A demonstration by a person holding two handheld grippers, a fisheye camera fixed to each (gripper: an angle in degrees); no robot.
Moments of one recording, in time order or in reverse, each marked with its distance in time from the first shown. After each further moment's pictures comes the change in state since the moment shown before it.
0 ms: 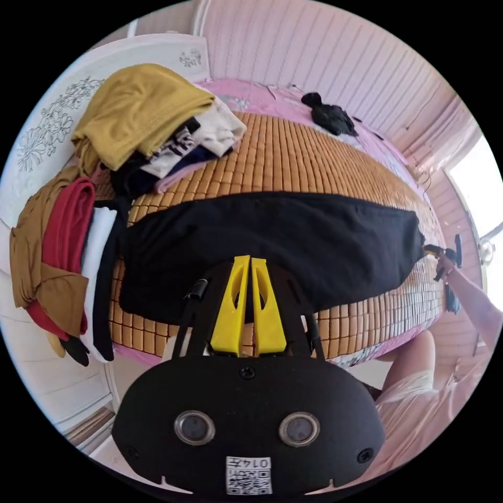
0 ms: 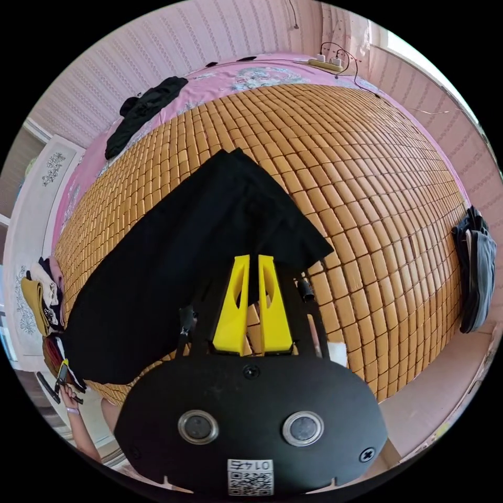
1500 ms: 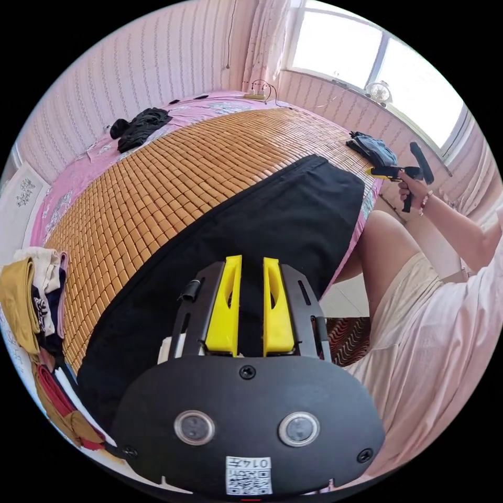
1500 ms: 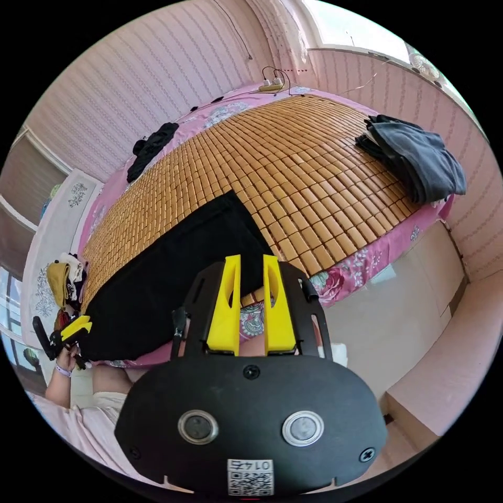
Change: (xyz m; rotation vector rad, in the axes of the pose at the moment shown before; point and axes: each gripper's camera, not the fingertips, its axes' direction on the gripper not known) left arm 0.311 0.050 0.049 0.059 0.175 0.800; right arm 0.117 0.209 -0.156 0.181 -0.026 0.012
